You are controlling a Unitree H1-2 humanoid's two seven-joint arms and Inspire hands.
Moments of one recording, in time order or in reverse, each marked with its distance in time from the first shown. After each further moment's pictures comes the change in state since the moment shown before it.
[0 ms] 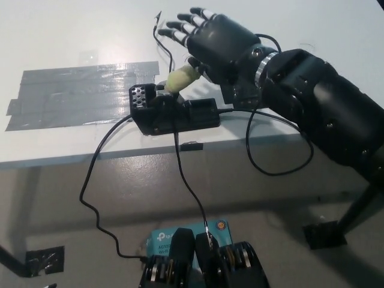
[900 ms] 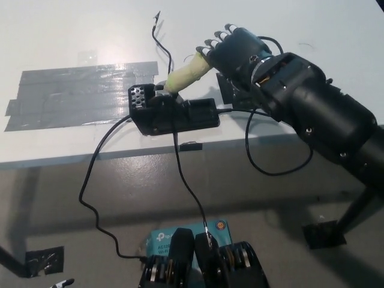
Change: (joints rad) left_arm -0.057 0.024 -0.080 0.007 0.025 0.014 -0.054; right_arm -0.020 0.028 0.062 0.060 -0.267 0.121 0.188
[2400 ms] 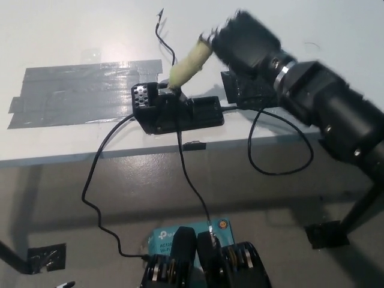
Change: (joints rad) left_arm -0.001 0.000 -0.004 0.002 0.029 0.003 -0.002; right_arm 0.001 -0.054 -0.090 0.215 -0.032 -0.281 -0.690
